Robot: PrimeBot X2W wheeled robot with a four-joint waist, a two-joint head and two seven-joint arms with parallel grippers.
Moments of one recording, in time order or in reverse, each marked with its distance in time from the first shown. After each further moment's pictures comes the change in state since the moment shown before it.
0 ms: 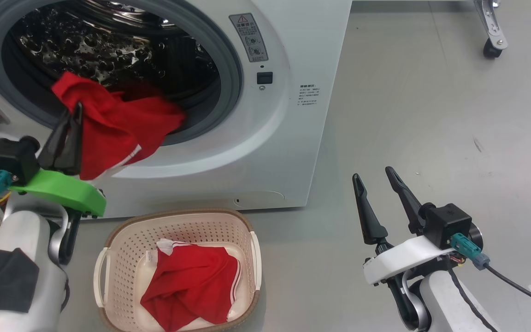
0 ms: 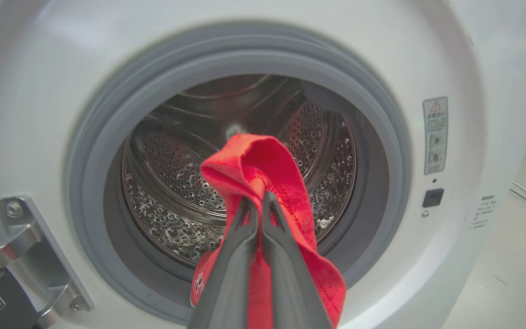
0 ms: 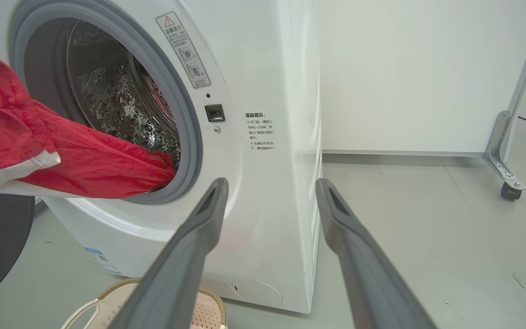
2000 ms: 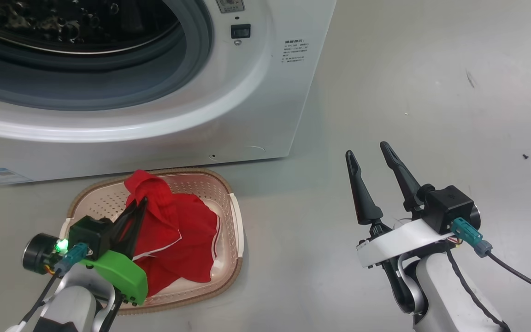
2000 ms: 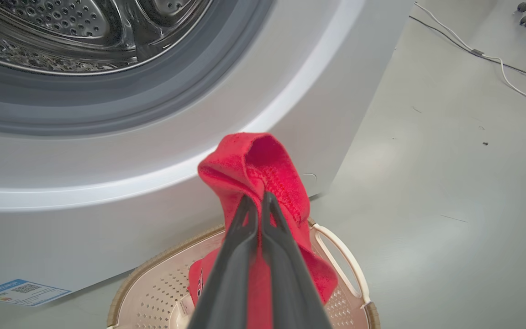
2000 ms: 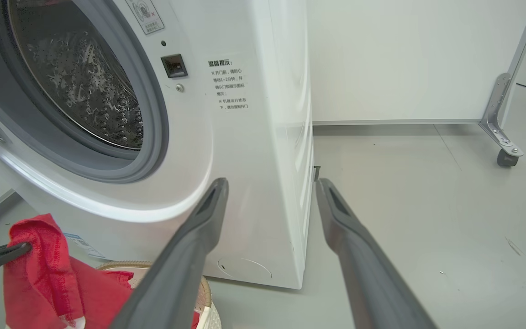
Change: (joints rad) left arm 0.254 0.001 -0.135 -0.113 0.070 0.001 0.070; right arm -0.051 0.000 0.024 -0.059 0.000 0.004 0.000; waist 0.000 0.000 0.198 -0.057
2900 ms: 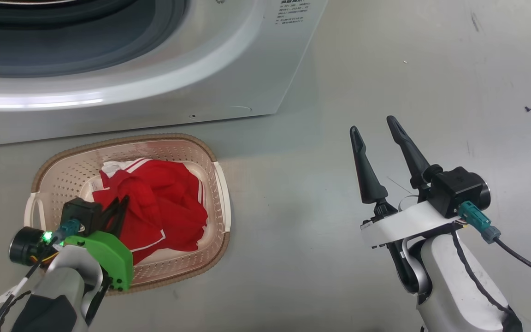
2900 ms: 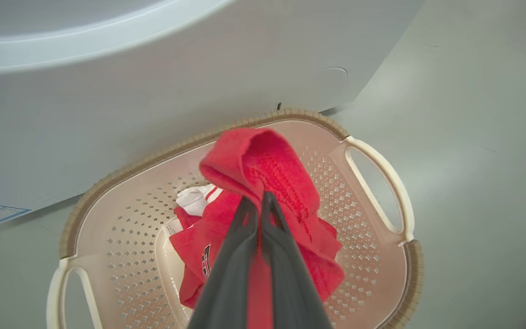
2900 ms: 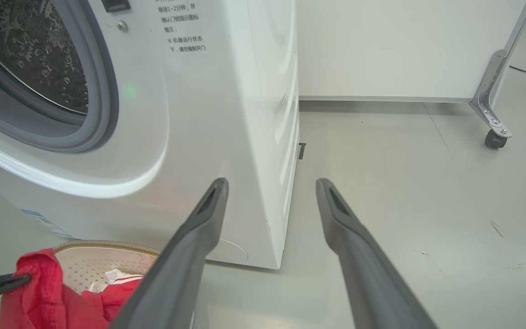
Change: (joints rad) left arm -0.145 0.001 -0.029 0.268 -0.019 -0.001 0.060; right arm -0.055 -0.001 -0.026 -0.028 -0.053 -0.019 0.000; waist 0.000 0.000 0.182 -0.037
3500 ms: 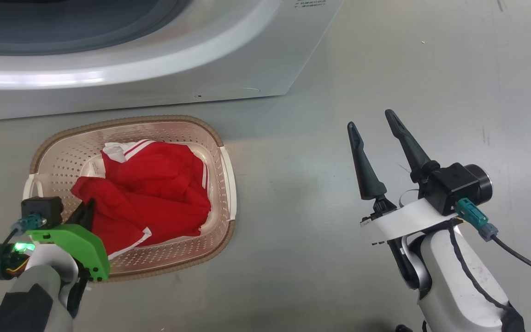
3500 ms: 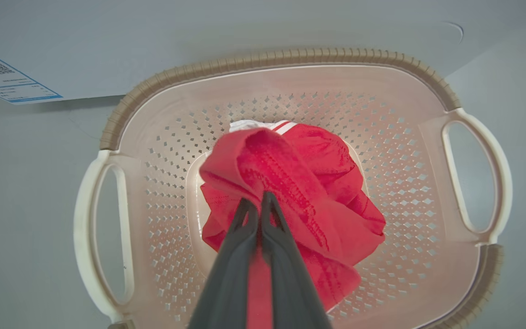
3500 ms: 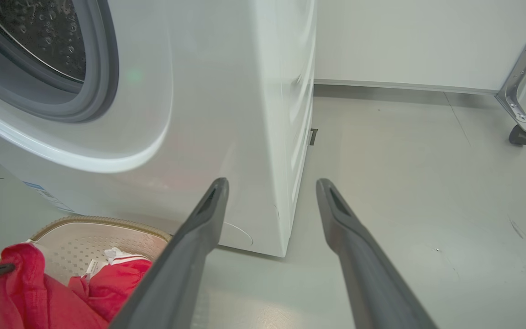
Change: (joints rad) left arm -0.077 -0.021 0.114 0.218 -0.102 0.002 0.001; right arm -0.017 -0.003 -0.003 -0.003 -0.051 -0.007 0.000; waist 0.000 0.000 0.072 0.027
